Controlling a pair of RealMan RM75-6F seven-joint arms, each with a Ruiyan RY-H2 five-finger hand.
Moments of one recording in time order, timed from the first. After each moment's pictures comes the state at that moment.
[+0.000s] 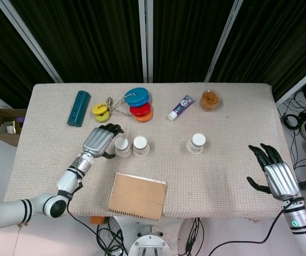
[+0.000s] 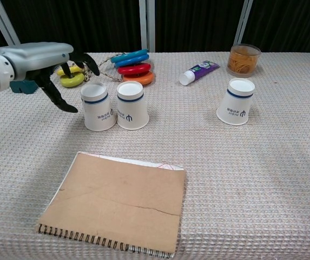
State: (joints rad) left arm -0.76 -1.45 -0.15 -1.57 1.06 0.97 0.35; right arm 0.20 -1.12 0.05 -1.64 -1.61 1.36 0.04
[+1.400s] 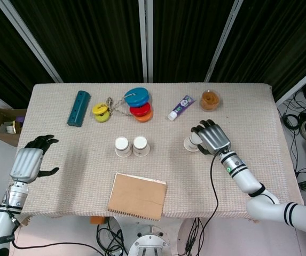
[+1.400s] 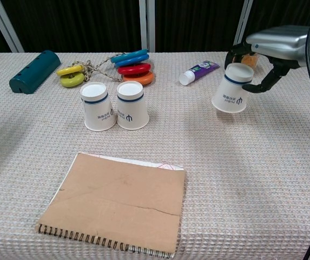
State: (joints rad) left arm -0.32 -1.15 0.00 -1.74 1.33 1.36 0.14; right arm 0.73 -1.34 0.20 -1.56 -1.18 0.87 -0.40
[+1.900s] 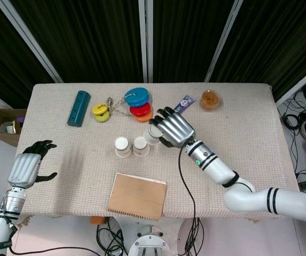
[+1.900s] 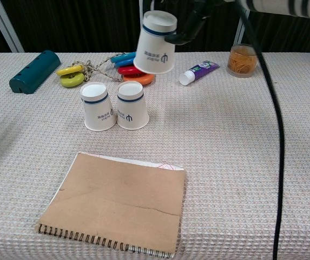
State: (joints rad) left arm -0.28 -1.16 0.00 -1.72 1.36 1.36 0.10; right arm 1.02 -1.35 0.33 -1.72 -0.97 0.80 -0.59
